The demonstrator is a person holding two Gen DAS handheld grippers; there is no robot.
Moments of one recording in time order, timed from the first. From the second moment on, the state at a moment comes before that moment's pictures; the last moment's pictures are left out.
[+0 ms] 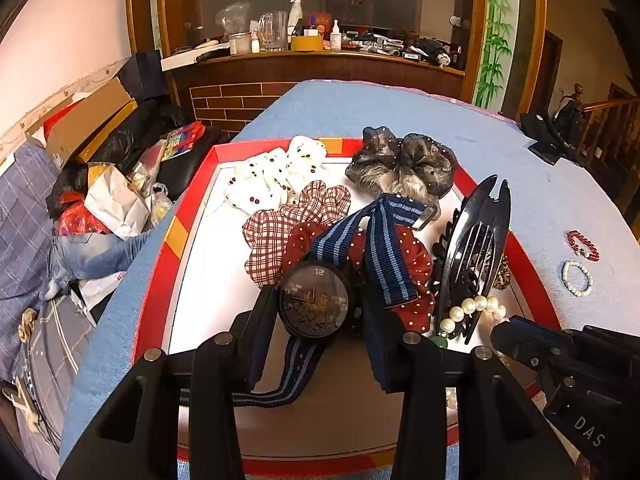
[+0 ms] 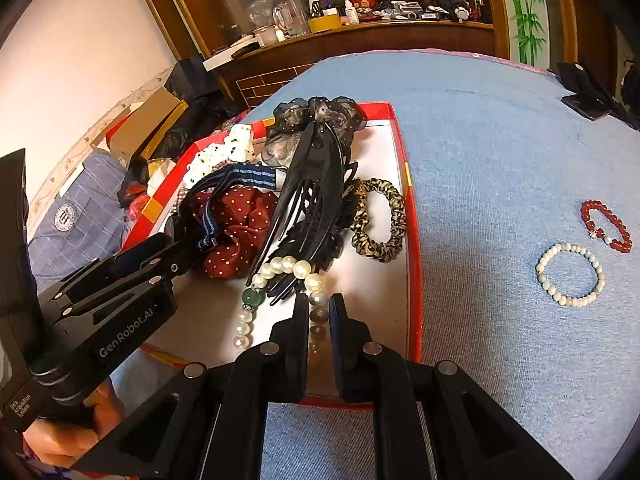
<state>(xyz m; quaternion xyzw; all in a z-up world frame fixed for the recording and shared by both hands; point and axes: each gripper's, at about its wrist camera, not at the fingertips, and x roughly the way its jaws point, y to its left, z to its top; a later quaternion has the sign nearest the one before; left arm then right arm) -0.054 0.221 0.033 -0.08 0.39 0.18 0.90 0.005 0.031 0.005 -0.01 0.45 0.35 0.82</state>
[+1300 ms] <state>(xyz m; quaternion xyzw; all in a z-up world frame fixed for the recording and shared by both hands) -0.050 0.222 0.028 -0.08 0.40 0.20 0.89 -0.012 0.007 0.031 -0.01 0.40 0.32 0.86</state>
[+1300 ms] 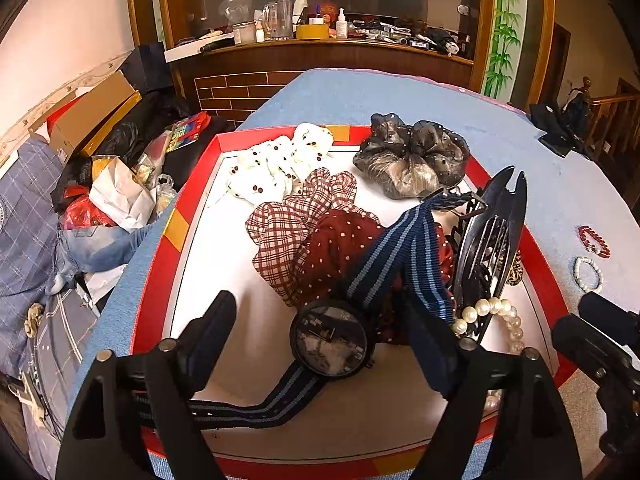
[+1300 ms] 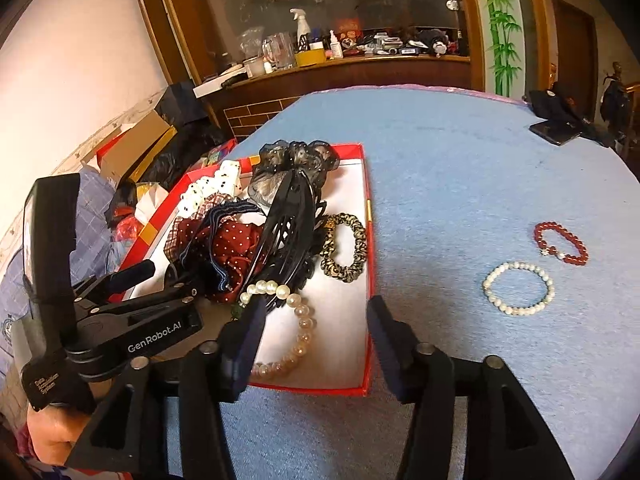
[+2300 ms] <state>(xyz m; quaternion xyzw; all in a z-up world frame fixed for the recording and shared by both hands) -0.120 0.179 0.085 -0.06 0.28 0.20 0.94 -0.053 -0.045 0.054 -0.01 0.38 0.26 0.89</state>
